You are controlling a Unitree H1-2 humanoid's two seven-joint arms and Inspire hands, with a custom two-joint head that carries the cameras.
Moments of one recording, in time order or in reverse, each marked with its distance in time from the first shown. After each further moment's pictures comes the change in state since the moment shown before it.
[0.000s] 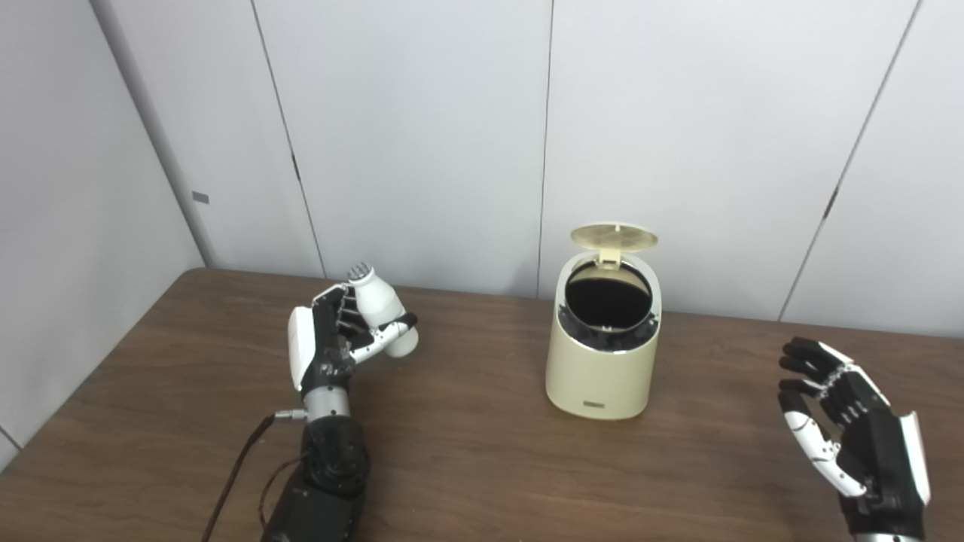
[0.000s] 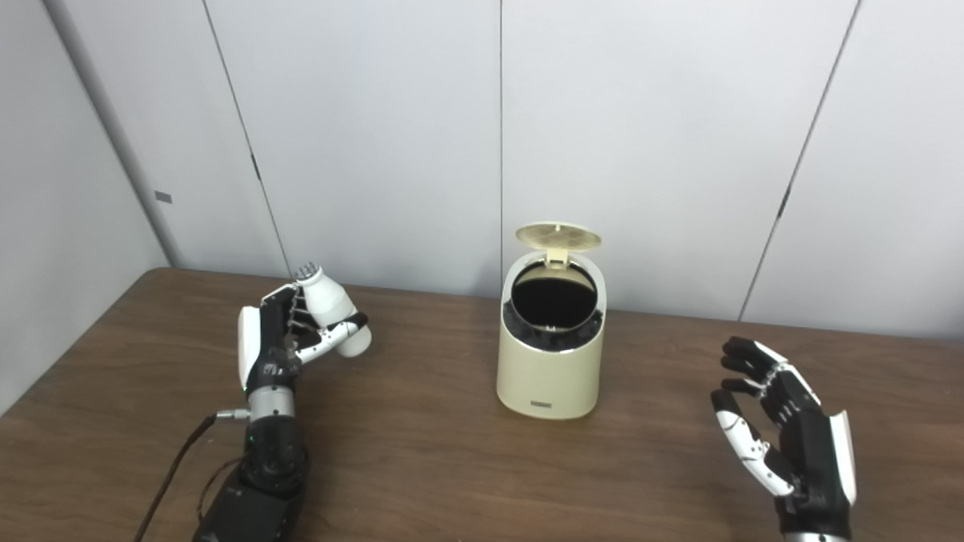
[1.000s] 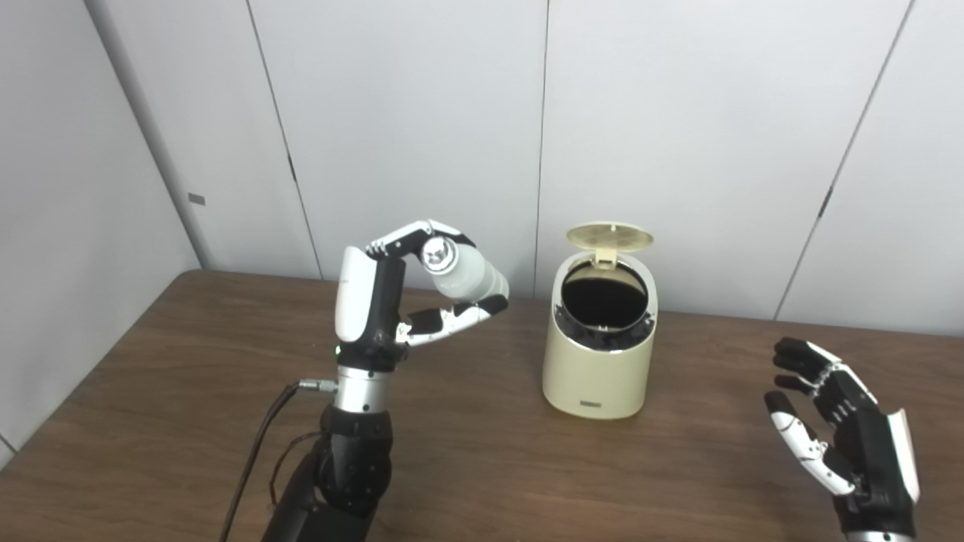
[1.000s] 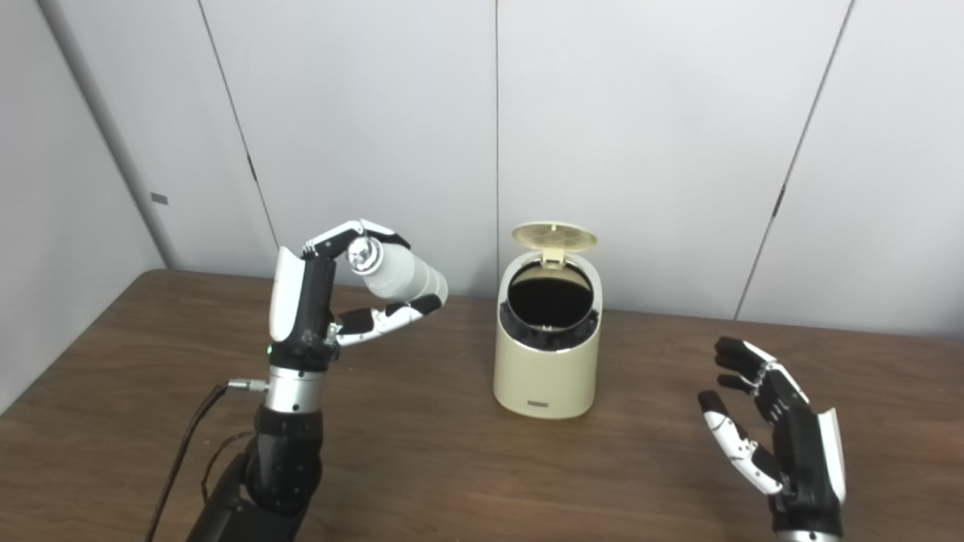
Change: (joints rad) left arm 0.066 0.013 -0.185 -0.470 0.241 -0.264 -0.075; right arm -0.001 0.016 0.005 -0.006 -0.053 0.017 -0.005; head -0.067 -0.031
